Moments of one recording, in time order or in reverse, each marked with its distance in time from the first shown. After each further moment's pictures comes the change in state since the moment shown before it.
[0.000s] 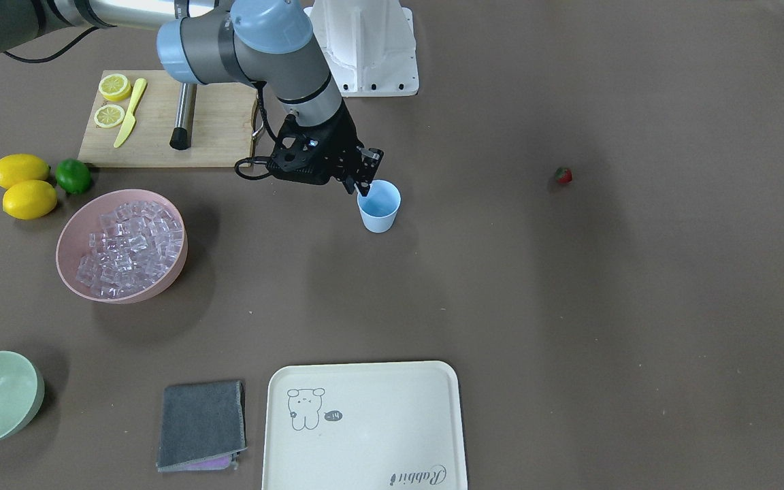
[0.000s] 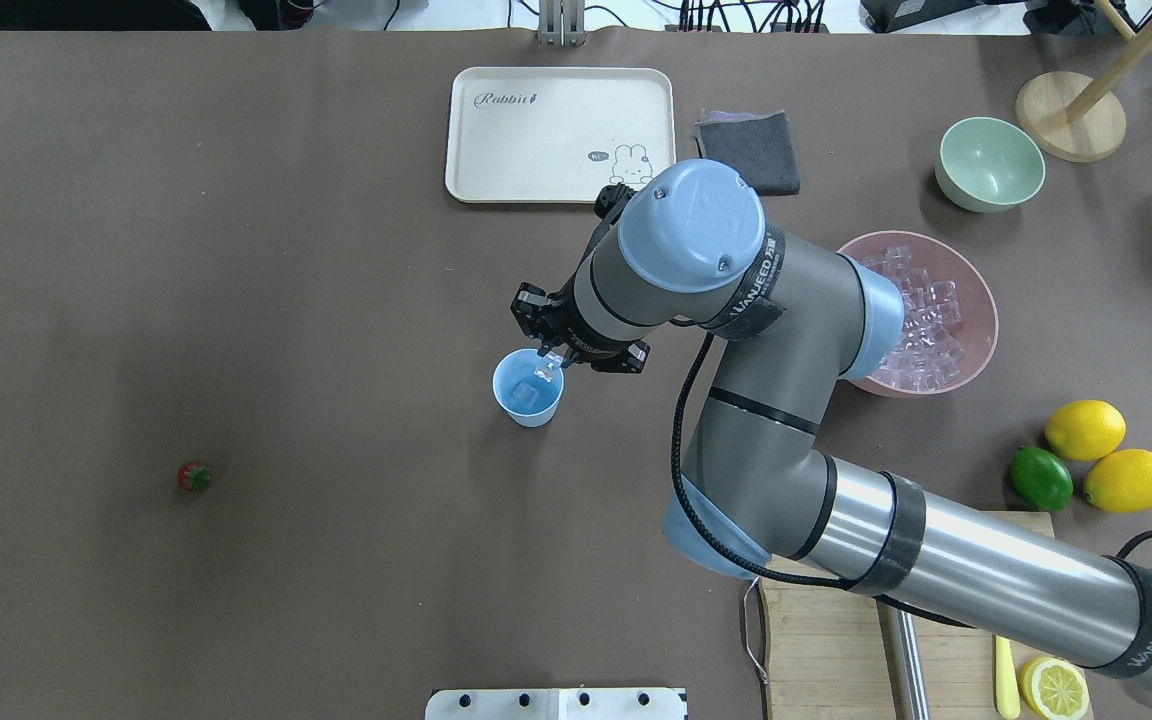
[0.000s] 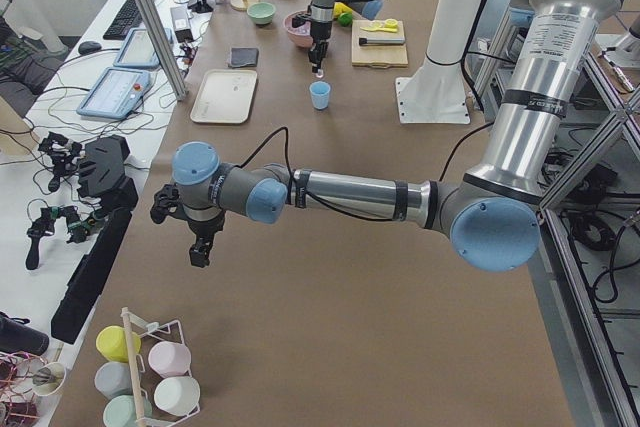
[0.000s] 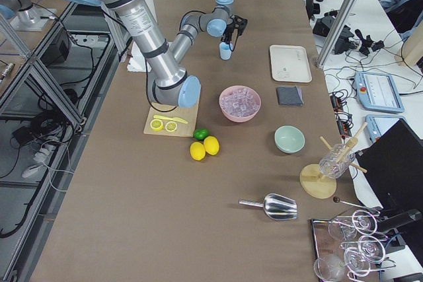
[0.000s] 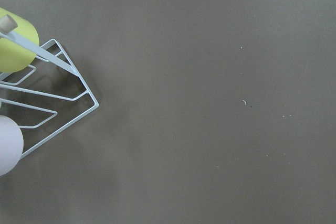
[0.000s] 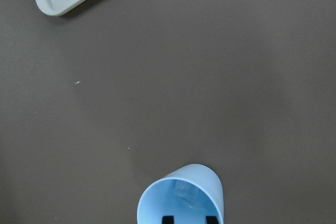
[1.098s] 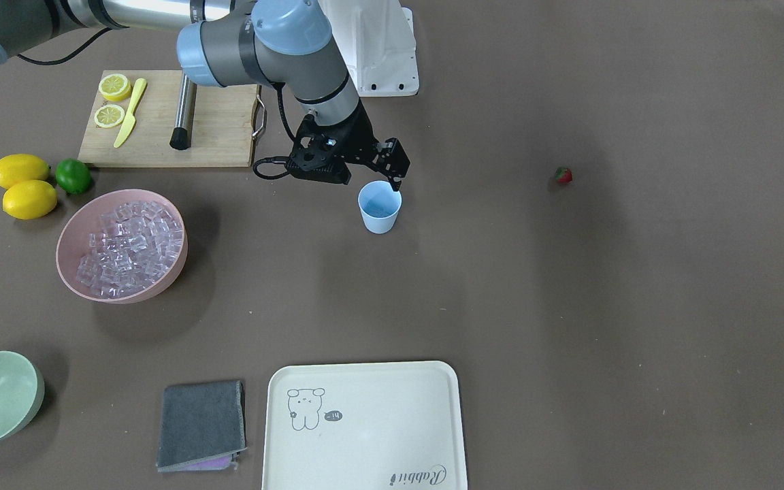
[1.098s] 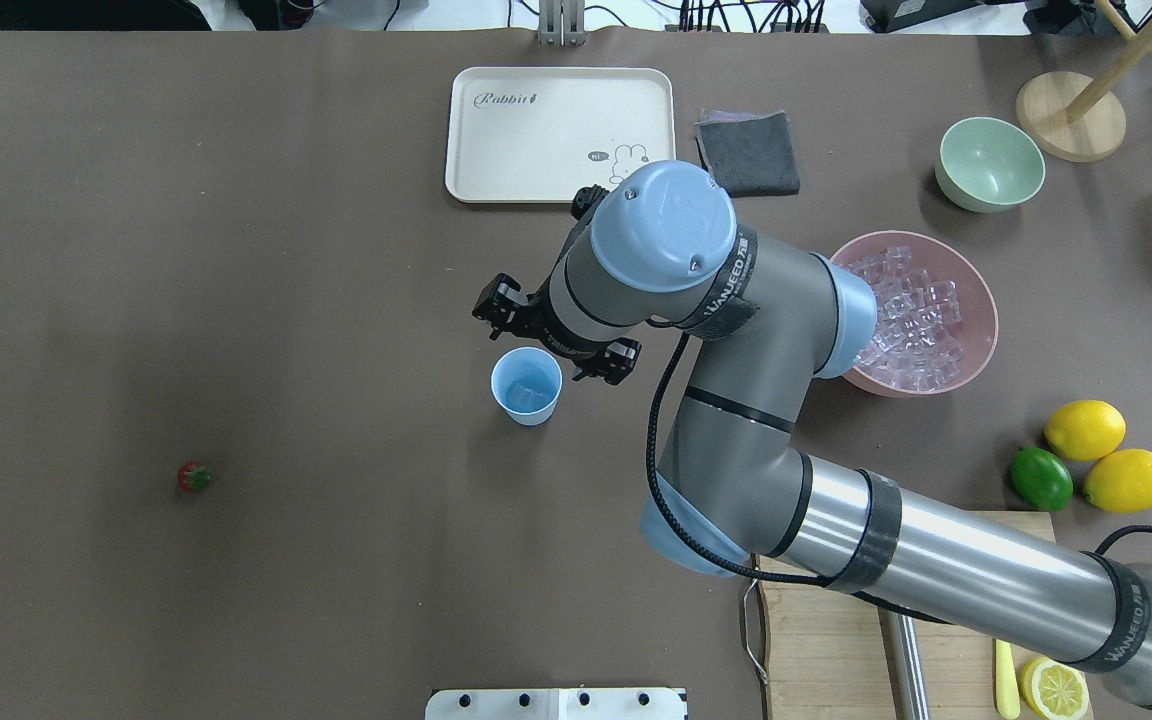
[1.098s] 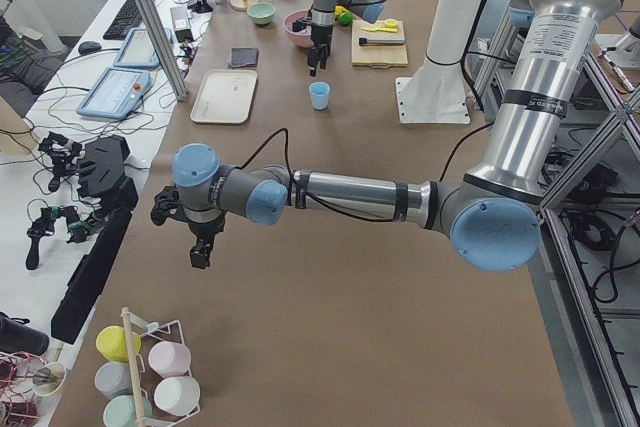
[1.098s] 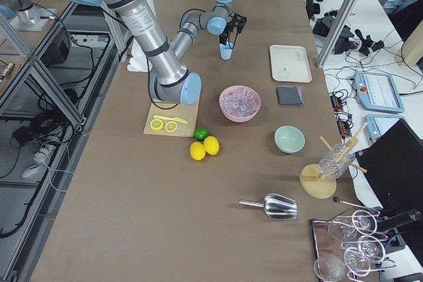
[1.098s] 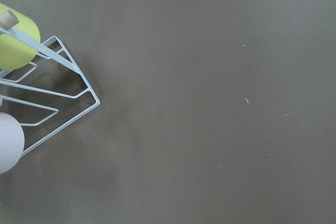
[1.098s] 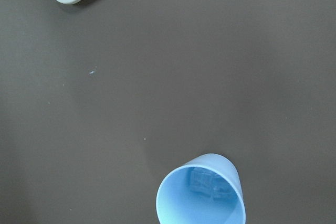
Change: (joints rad) left arm 0.000 0.001 0.005 0.000 0.000 0.000; right arm 0.023 0.031 -0.013 -0.007 0.035 0.005
